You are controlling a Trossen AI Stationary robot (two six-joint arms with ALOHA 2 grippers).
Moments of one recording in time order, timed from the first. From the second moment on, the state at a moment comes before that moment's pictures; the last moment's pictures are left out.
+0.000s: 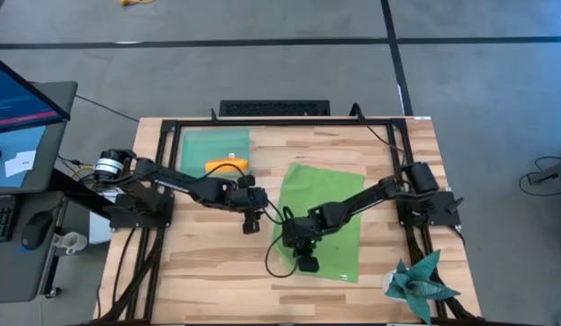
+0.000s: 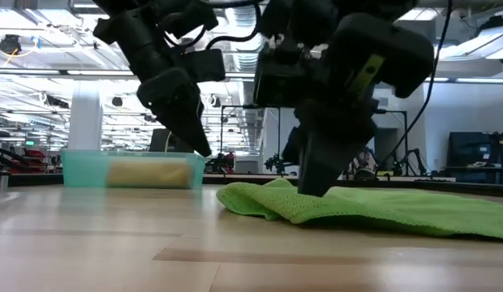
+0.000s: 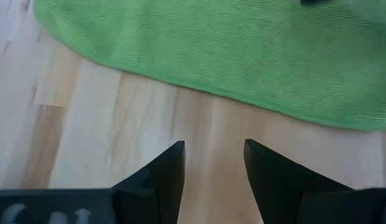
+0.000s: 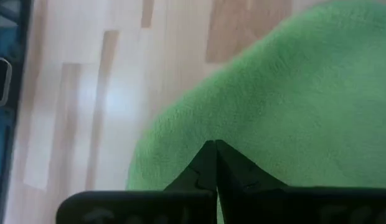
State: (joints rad) left arm -0.09 1.60 0.90 -0.27 -0.20 -0.14; right arm 0.27 1.98 1.18 -0.26 -0.31 0.24
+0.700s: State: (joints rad) left arm -0.16 1.60 0.90 0.00 -0.16 -0.06; right arm 0.50 1.68 1.13 -0.52 0.13 0.21
